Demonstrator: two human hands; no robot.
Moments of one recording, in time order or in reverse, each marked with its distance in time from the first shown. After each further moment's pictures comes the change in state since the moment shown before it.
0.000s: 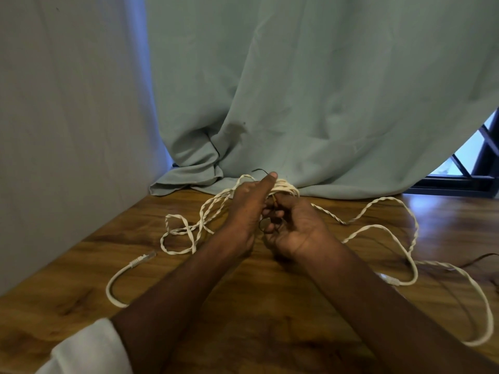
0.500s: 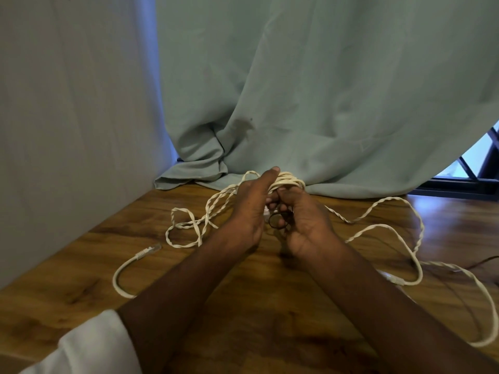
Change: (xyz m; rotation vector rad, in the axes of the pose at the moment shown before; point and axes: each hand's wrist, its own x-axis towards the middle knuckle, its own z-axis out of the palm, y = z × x) left_hand 0.006 0.001 0.000 -0.114 0.058 -0.046; right_hand 0.006 0.007 0.000 -0.181 0.082 -0.231
